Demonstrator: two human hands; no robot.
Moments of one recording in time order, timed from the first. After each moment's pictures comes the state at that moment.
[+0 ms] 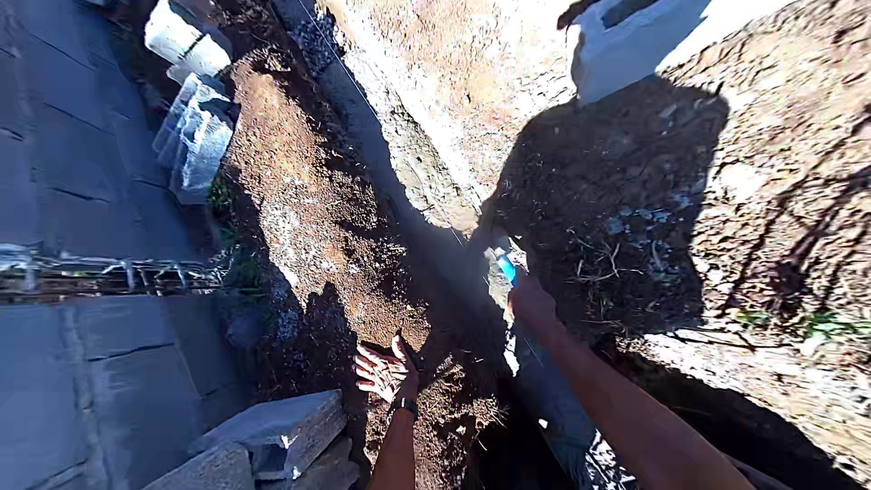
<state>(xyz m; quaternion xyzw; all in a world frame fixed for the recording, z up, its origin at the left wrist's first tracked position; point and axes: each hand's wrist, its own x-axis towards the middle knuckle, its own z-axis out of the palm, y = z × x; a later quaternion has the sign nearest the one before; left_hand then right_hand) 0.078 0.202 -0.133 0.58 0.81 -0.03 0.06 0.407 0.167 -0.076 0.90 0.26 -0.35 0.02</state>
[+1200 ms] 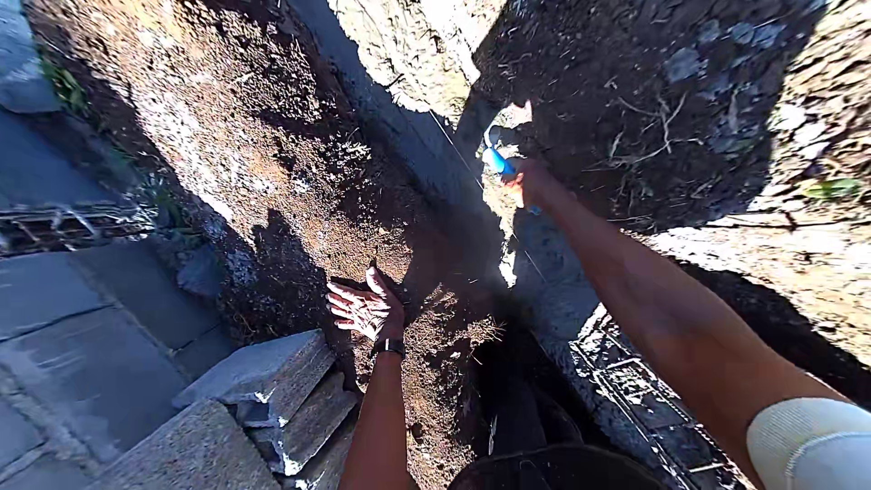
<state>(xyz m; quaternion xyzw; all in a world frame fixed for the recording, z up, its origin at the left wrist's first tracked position) 0.076 0.206 -0.144 0.59 0.80 -0.08 0.06 0.464 0.167 -0.217 0.84 0.29 -0.45 -0.11</state>
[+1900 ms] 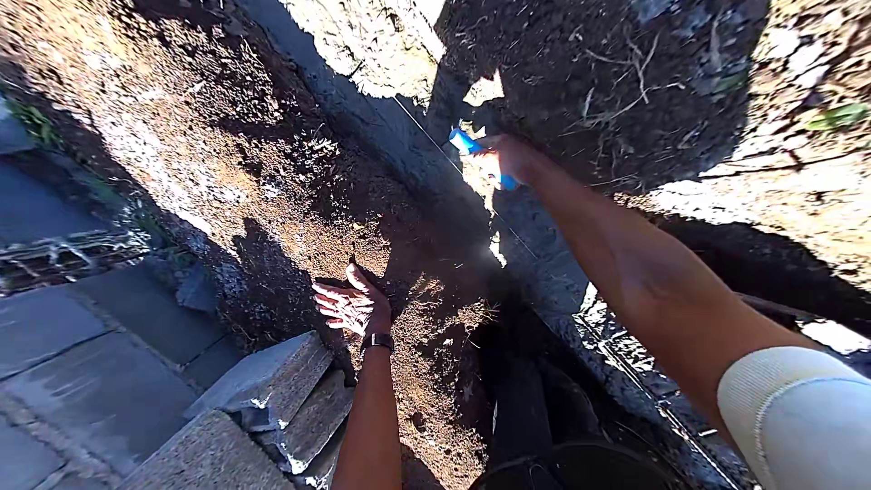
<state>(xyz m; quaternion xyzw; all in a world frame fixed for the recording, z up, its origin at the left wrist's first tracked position) 0.077 0.205 -0.151 0.60 0.80 -0.08 0.05 0.475 0.156 -0.222 0.76 0.16 -0.58 -0.25</state>
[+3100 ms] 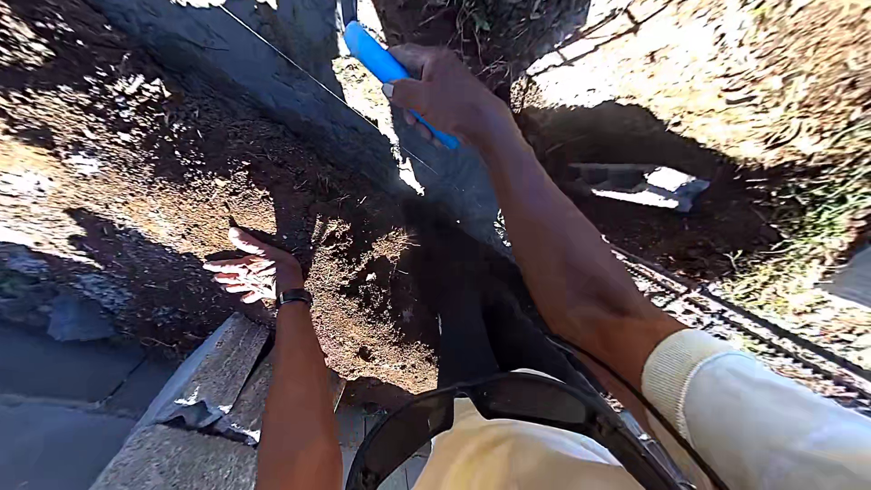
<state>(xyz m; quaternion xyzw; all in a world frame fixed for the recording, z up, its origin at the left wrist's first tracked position) 0.064 0.199 -0.158 0.61 0.78 -0.07 0.11 0.431 0.056 -0.053 0.76 0.13 -0.52 -0.37</state>
